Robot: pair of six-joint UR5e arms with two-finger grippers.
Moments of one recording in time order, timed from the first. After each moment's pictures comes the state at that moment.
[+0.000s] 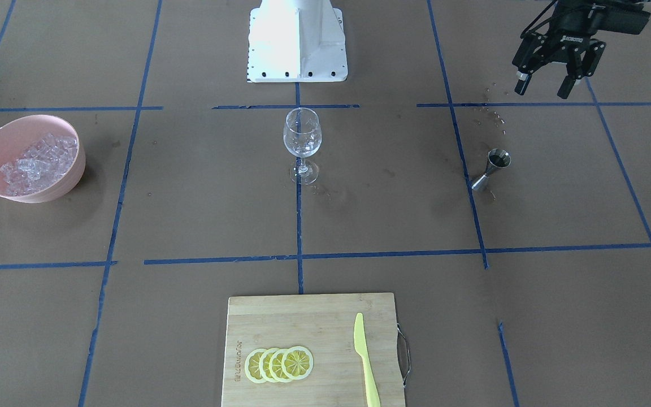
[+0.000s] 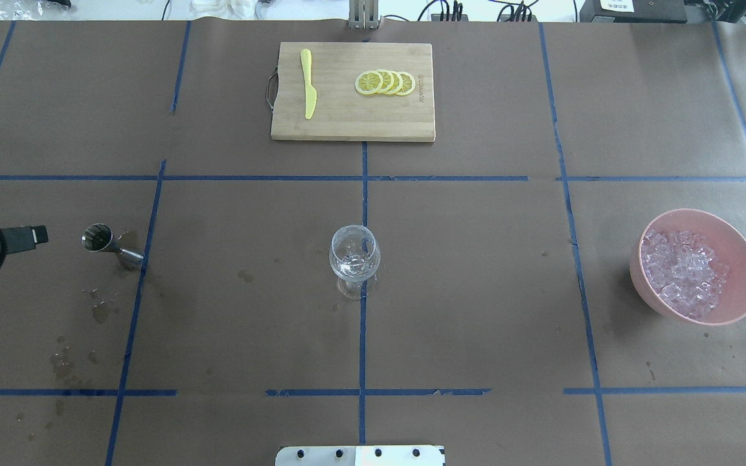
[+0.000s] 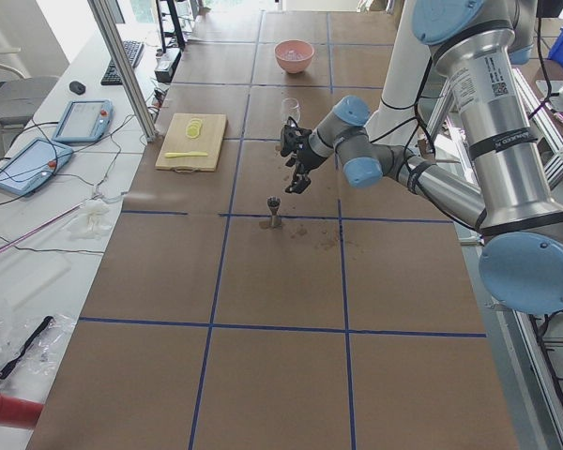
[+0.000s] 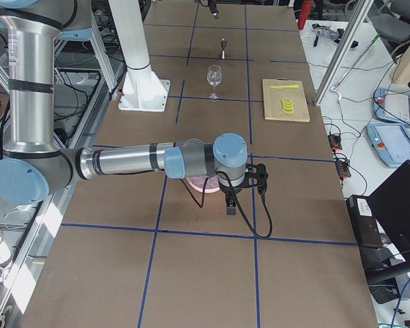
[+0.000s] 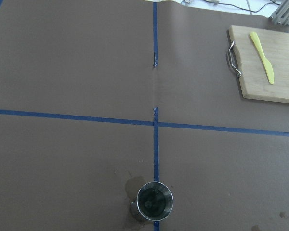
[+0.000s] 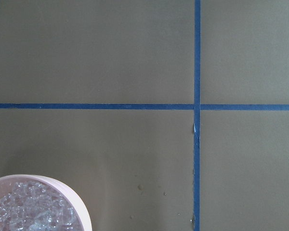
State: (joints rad) left arm -0.60 -1.20 -2.36 -2.18 -1.54 -1.28; right arm 1.58 -1.65 1.80 -1.57 2.44 0.11
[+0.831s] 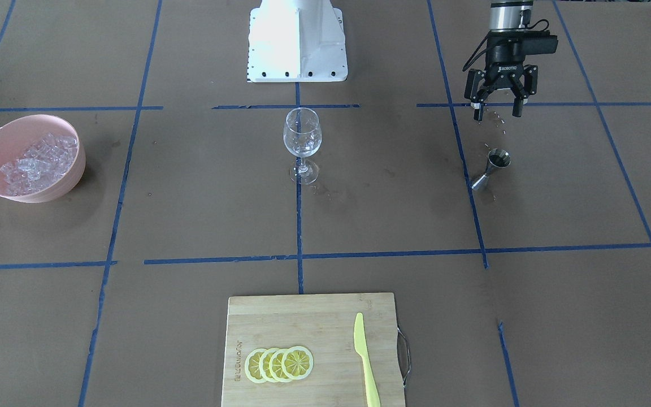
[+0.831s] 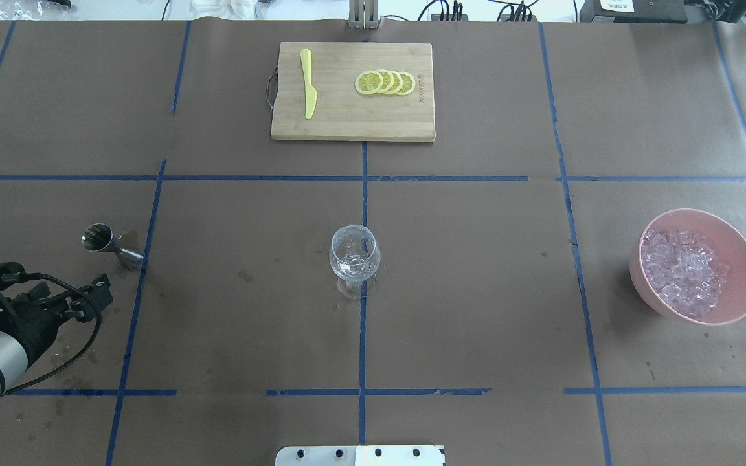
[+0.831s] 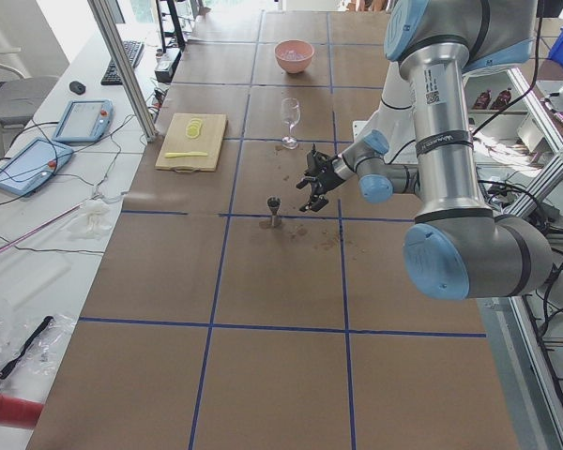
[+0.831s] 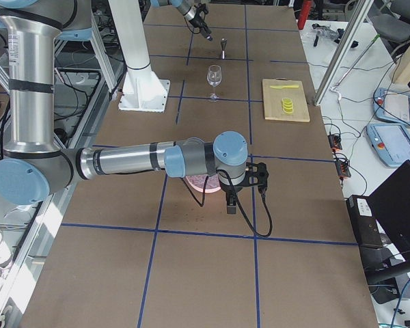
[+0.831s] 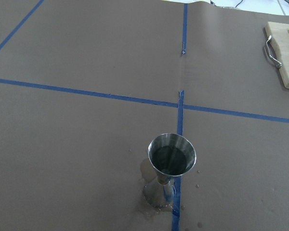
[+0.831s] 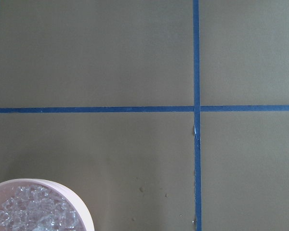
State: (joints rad) left arm -0.17 -1.25 -2.18 -2.10 -0.92 -1.58; right arm 1.58 -1.65 1.80 -1.57 2.44 0.13
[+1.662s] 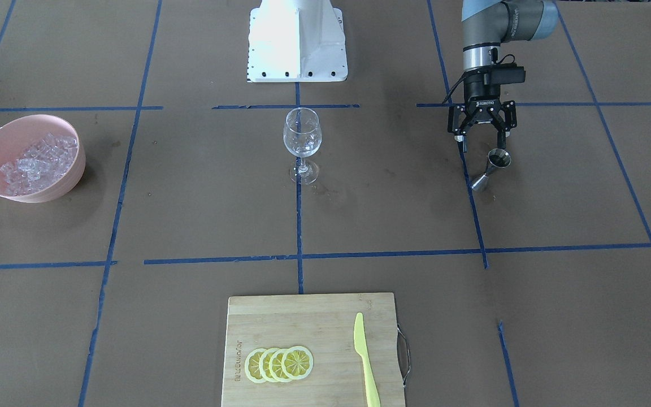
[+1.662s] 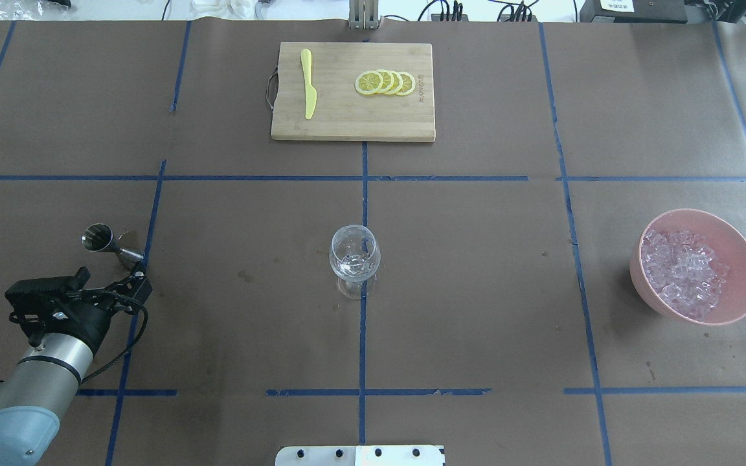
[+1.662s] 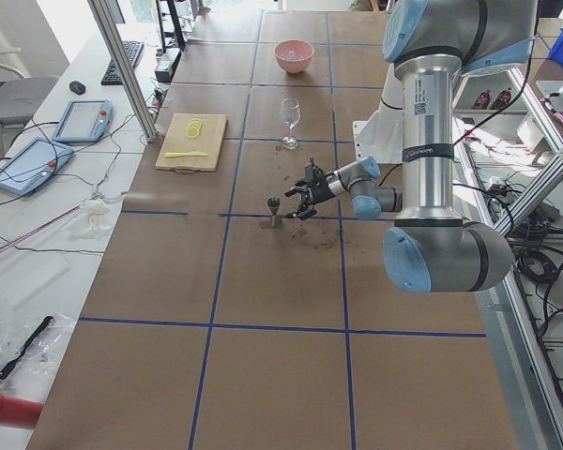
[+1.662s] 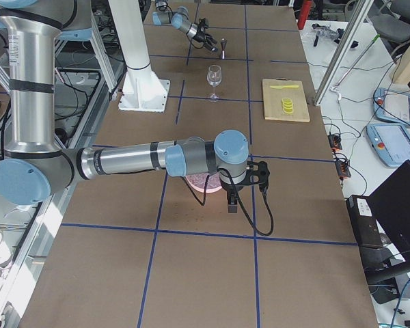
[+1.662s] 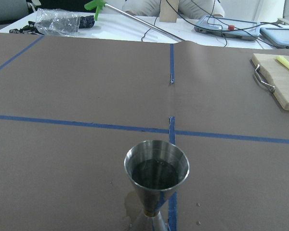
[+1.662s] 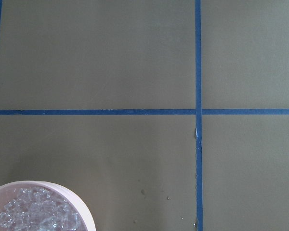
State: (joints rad) left arm -0.14 -1.43 -1.91 -2.19 -0.67 -1.57; right arm 1.58 -1.64 1.80 -1.56 2.44 0.13
